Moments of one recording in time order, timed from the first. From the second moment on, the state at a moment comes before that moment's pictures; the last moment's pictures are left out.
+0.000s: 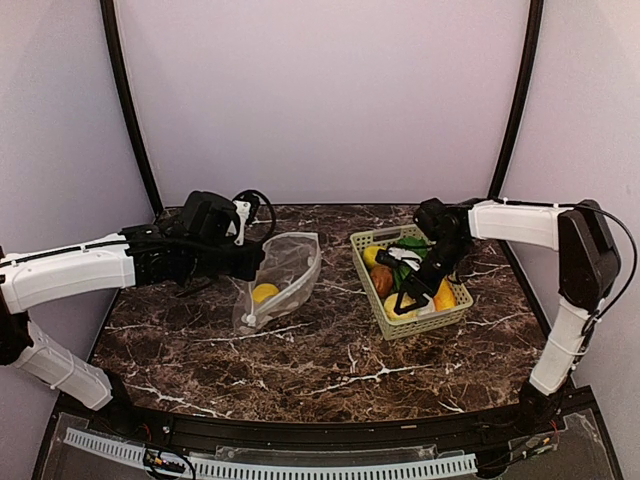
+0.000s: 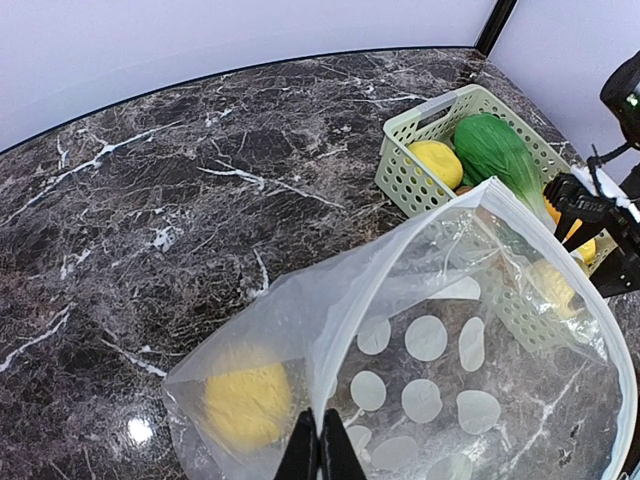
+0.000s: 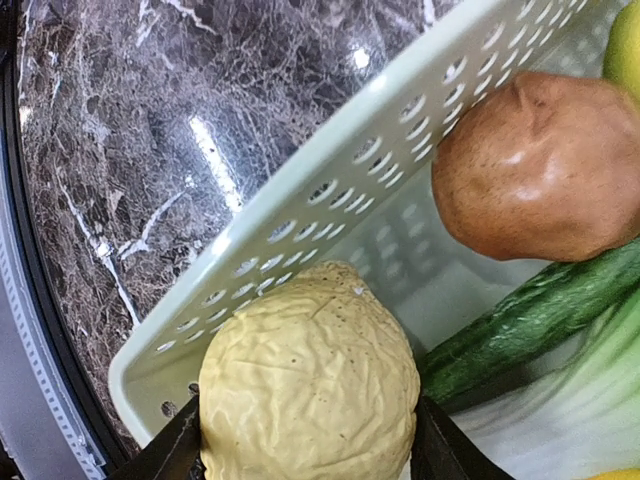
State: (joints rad) left arm -0.83 1.34 1.05 -0.36 -0.24 -0.37; right arm 0.49 1.80 1.28 -0.92 -0.49 -0.50
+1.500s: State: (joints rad) left arm -0.83 1.39 1.06 -0.27 -0.04 -0.48; right arm 0.82 2.01 1.87 -0.98 -0.56 -0.40
